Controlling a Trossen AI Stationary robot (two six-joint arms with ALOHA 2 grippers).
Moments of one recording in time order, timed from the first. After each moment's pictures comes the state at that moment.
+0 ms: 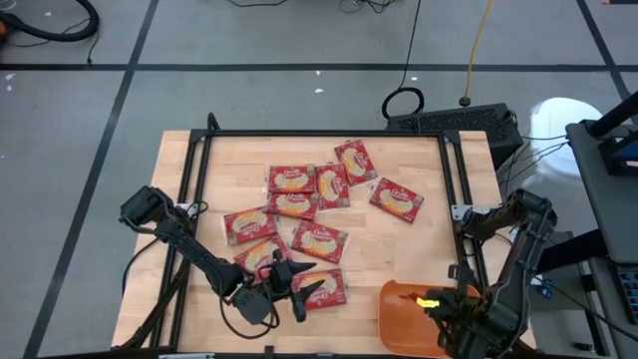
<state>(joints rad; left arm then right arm) -0.68 1.80 1.04 0.44 -1.00 -0.55 1.04 1.67 1.62 -1.59 0.16 1.30</state>
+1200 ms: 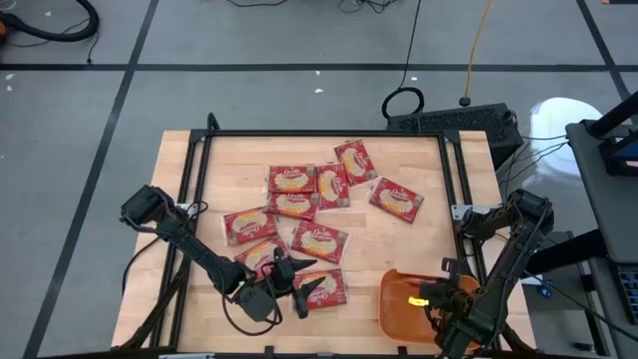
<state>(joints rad) -0.65 1.80 1.04 0.41 -0.99 -0.55 1.03 1.67 1.32 -1.49 0.24 1.24</state>
